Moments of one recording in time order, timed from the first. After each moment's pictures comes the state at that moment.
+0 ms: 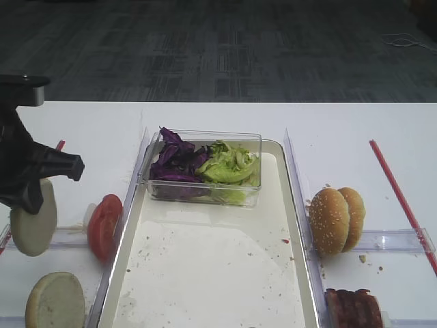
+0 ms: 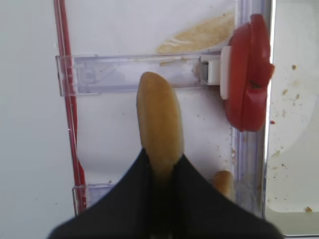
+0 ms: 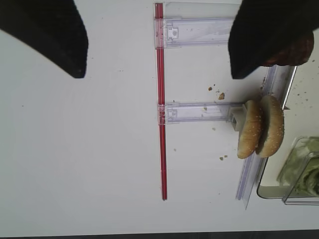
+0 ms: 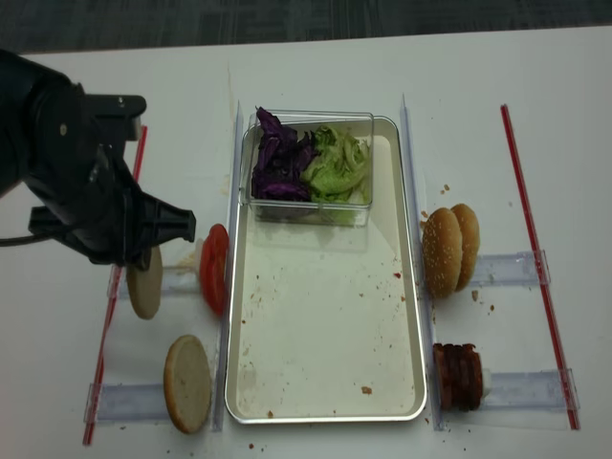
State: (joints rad) left arm -0.31 1.42 -0.97 0.11 1.02 -0.35; right arm 0.01 -0.02 -0.48 -0.03 1.12 0.03
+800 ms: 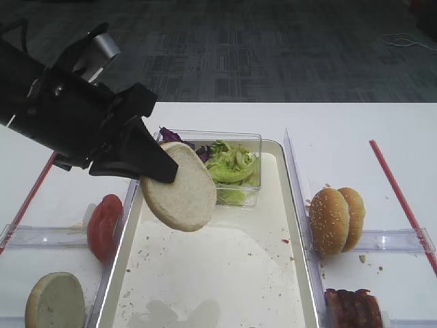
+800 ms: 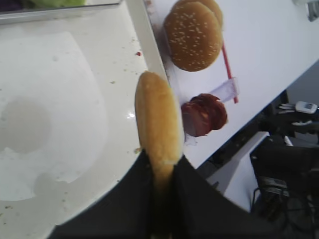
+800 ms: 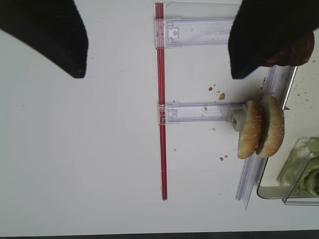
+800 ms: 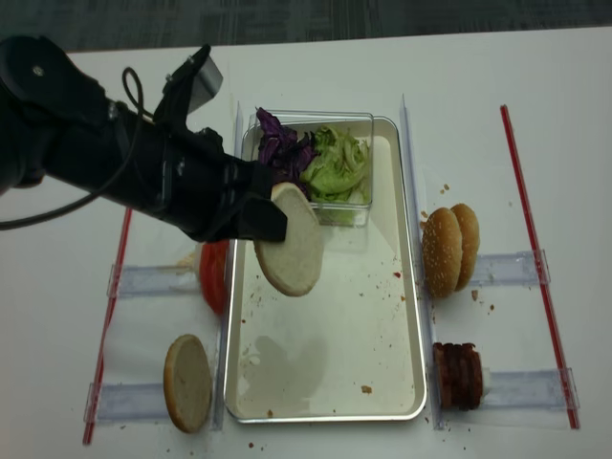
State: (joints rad) left arm -0.31 1.42 -0.98 -0.89 1.01 0.40; right arm 0.01 -0.02 -0.48 -0.03 1.12 0.03
